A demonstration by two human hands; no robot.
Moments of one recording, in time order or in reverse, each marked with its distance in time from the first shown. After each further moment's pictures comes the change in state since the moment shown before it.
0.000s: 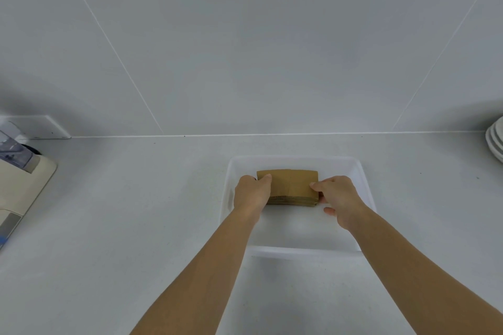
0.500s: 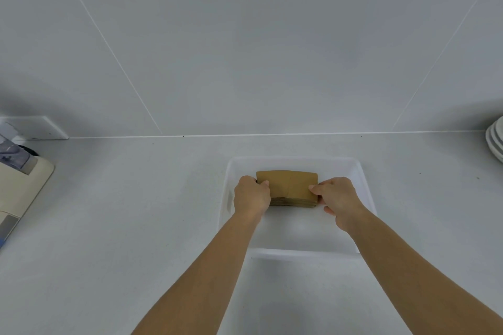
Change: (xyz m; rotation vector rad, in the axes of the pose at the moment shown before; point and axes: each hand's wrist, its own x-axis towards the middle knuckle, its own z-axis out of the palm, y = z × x) left_hand 0.001 -0.003 0.004 0.156 0.076 0.075; right_hand -0.007 -0.003 0.000 0.003 0.016 -0.010
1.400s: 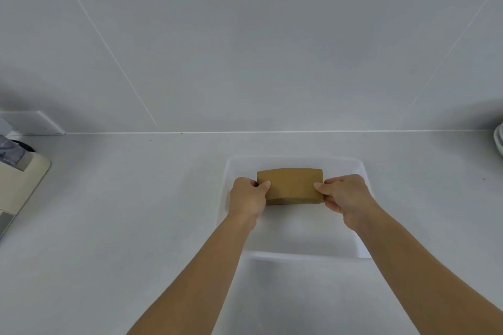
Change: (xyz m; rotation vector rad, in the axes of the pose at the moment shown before) left_hand 0.004 -0.007 -0.002 -0.229 -0.069 -0.029; right_hand 0.010 0.000 -0.012 0.123 0.001 0.019
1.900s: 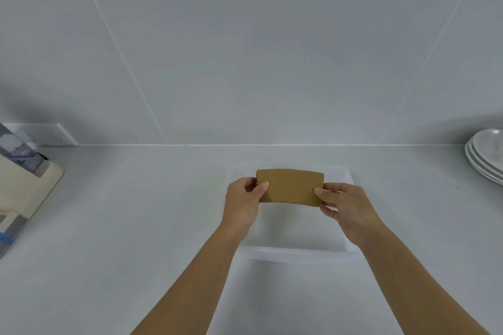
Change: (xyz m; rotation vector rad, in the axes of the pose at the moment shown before) left_hand -0.040 0.007 -0.019 -0.142 -0.046 0.279; right_hand -0.037 0.006 -0.019 0.214 -0.162 -0.159
